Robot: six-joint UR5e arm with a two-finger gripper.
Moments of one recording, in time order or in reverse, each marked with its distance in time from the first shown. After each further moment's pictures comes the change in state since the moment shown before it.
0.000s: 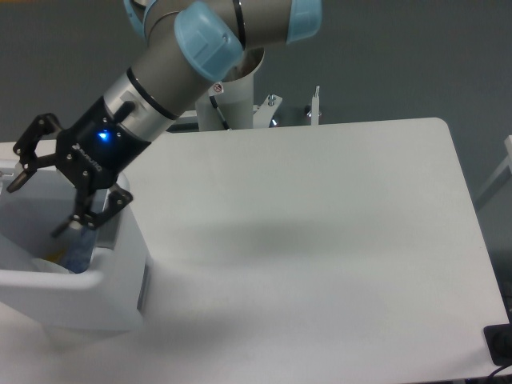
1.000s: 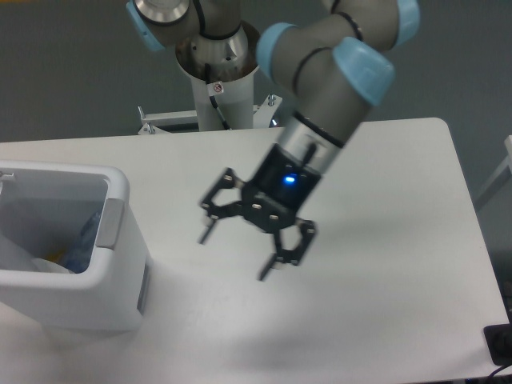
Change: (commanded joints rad) arm 0.310 -0.141 0.021 0.002 0.297 0.302
